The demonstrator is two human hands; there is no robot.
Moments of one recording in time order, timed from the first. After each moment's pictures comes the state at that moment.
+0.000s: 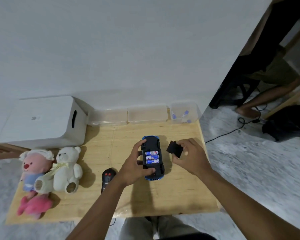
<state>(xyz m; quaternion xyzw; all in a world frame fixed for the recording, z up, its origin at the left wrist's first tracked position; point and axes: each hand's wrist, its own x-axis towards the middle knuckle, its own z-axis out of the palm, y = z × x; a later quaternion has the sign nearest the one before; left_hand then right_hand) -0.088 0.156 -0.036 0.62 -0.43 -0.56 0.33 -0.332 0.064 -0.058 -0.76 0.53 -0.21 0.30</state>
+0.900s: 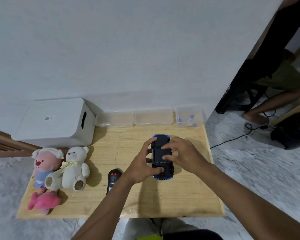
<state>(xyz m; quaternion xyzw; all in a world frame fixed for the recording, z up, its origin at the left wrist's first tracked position) -0.101 0.149 -0.005 0.60 -0.43 -0.58 0.34 -0.291 0.056 -0.005 -0.81 0.40 -0.16 0.39</state>
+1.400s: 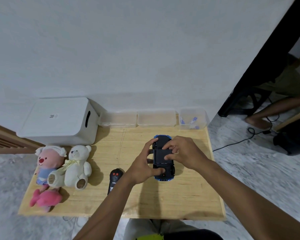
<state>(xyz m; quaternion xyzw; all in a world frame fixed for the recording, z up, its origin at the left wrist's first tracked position) -0.098 0.152 -0.004 0.61 -0.43 -0.57 0.34 -0.279 0.045 0.020 -0.78 0.44 -0.10 0.43</state>
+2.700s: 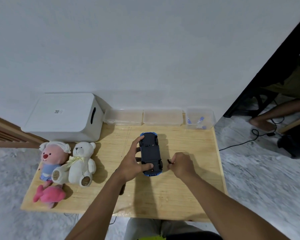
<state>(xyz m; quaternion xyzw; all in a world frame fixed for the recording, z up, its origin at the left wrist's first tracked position) -0.046 0.166 -0.022 0.66 -0.38 -0.54 0.36 -0.245 0.075 -0.087 -0.68 0.64 0.02 0.36</state>
